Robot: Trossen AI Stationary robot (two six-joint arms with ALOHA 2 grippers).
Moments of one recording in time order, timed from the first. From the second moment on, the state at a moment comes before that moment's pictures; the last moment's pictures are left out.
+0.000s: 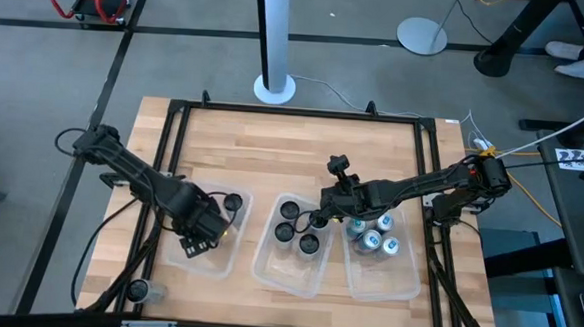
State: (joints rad) left arm -0.48 1.45 1.24 -1.50 0.15 -1.01; right arm 0.18 1.63 1.07 -0.65 0.97 -0.67
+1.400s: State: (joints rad) left arm -0.48 1.29 1.33 -1.56 0.21 -1.08; right arm 0.18 1.63 1.07 -0.64 0.97 -0.67
